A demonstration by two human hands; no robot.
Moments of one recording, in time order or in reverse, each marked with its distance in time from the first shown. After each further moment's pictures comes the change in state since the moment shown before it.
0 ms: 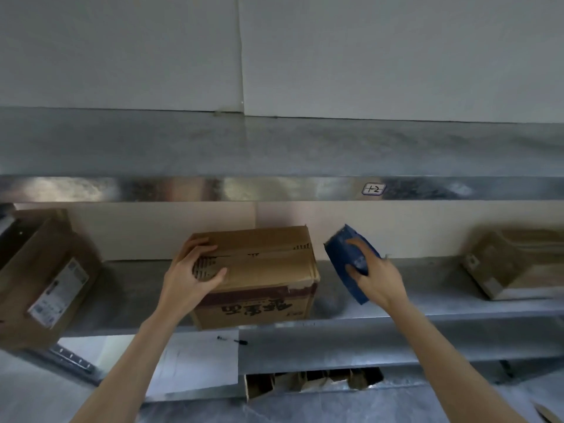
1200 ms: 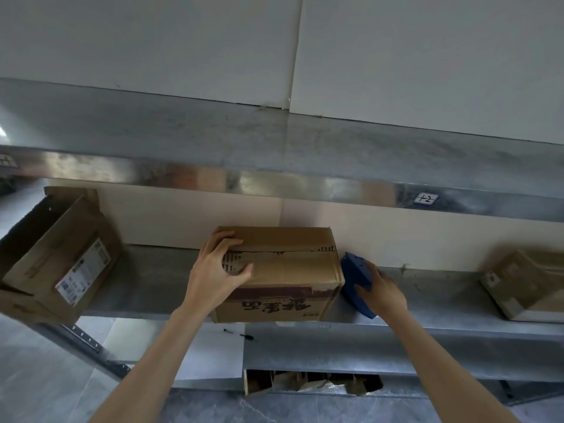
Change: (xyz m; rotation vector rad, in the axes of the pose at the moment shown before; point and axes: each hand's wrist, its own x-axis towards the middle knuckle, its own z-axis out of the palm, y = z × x) left_hand -0.006 0.001 -0.002 -0.010 0.043 -0.025; right_hand 0.019 0.019 0.069 -0.202 -0.207 0.219
